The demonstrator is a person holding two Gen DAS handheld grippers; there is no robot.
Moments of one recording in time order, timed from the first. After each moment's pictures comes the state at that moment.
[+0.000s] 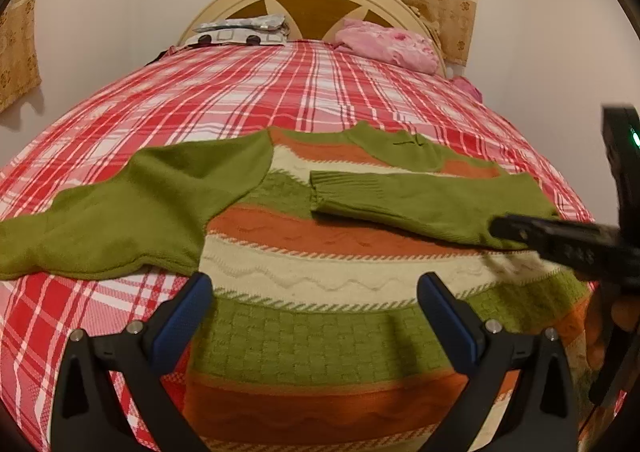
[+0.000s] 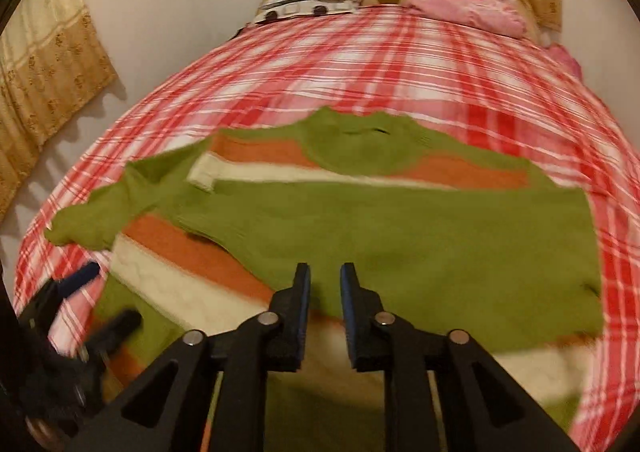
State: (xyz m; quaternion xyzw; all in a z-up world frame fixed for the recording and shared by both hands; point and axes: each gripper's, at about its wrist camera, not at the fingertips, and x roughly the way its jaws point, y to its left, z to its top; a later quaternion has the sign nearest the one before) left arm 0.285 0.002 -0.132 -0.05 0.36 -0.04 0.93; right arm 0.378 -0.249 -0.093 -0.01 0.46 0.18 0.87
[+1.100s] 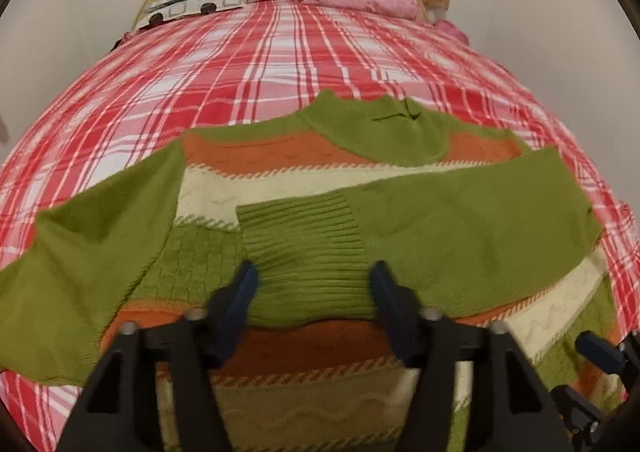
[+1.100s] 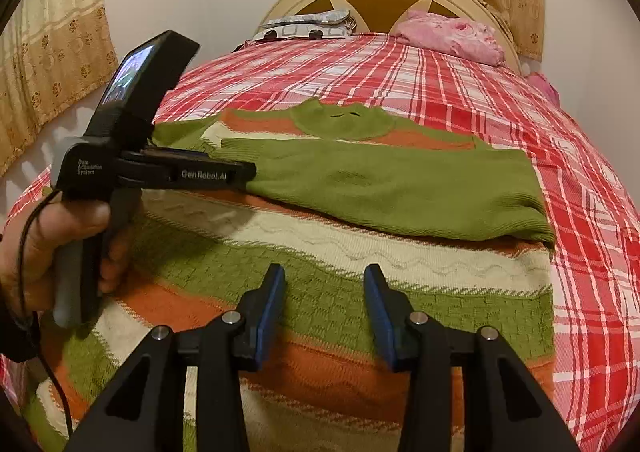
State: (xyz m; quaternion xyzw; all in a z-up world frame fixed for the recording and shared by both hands) left arm 0.381 -0.043 -0.151 0.01 0.44 -0.08 0.90; right arm 0.293 -0.271 -0.099 -0.04 0.40 0.17 0.90
